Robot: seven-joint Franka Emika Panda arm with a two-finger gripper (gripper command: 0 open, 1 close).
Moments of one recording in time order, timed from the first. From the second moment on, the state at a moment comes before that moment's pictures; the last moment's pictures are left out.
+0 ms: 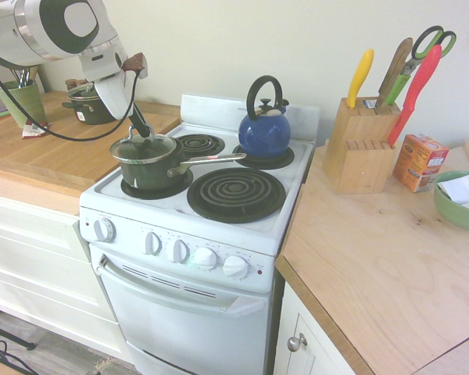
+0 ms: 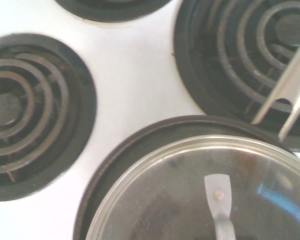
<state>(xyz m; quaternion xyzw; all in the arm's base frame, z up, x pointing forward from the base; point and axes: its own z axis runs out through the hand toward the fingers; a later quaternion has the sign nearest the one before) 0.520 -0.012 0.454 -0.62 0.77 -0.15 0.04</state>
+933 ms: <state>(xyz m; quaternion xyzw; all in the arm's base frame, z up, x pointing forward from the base) 0.529 -0.011 0.456 -0.61 0.77 -0.17 0.05</state>
